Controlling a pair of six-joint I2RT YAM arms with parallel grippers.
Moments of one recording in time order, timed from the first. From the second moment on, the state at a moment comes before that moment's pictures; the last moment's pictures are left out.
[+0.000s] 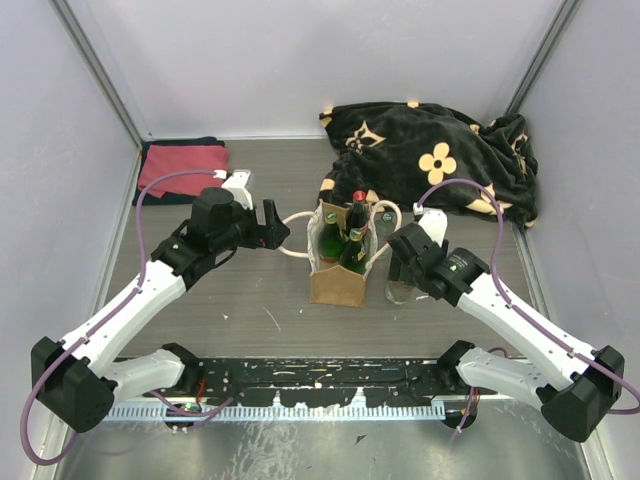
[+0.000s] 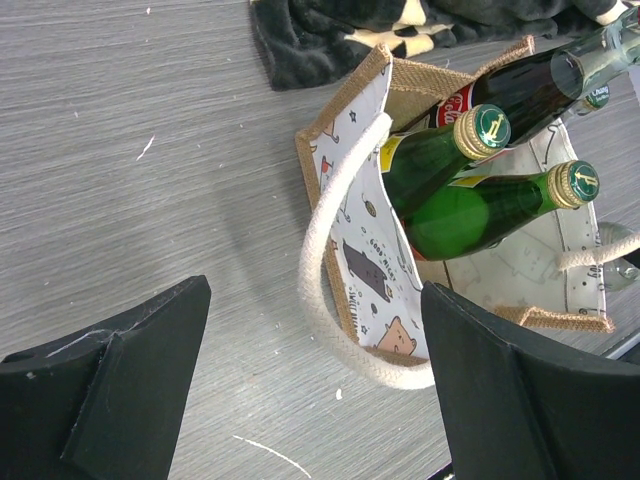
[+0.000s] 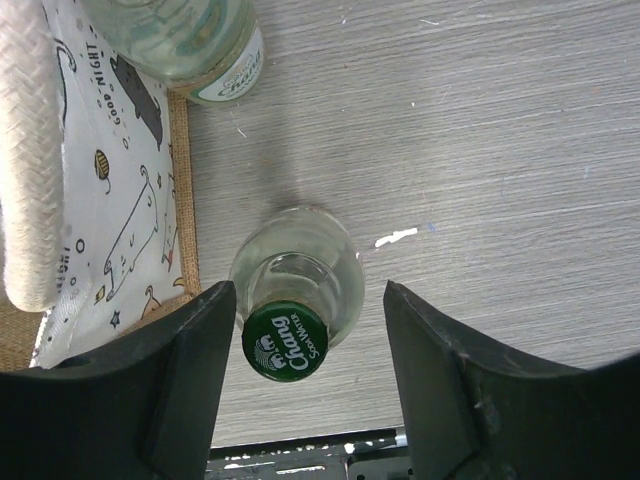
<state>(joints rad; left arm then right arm) -0.55 1.11 0.93 -0.31 0.05 -0.39 0.69 0.99 0.91 -0.92 0.51 0.71</state>
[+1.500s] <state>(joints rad) -0.55 1.10 0.91 -0.31 0.05 -0.39 0.69 1.25 1.58 -1.23 0.59 0.60</state>
